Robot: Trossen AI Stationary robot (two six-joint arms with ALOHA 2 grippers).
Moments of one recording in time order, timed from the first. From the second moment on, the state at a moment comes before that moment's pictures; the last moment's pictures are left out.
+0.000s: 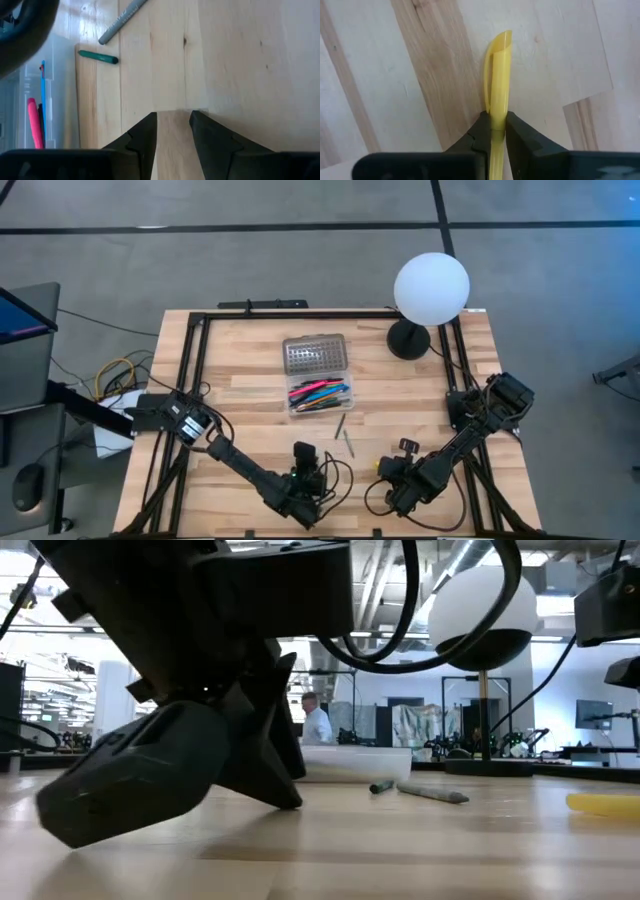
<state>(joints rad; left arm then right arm) -0.63 2.31 1.63 -0.84 -0.72 -0.39 0.81 1.85 1.06 -0.75 0.26 1.04</state>
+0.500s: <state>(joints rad) -0.63 2.31 1.63 -0.85 -0.72 -0.41 0.78 1.85 1.06 -0.75 0.25 1.04</state>
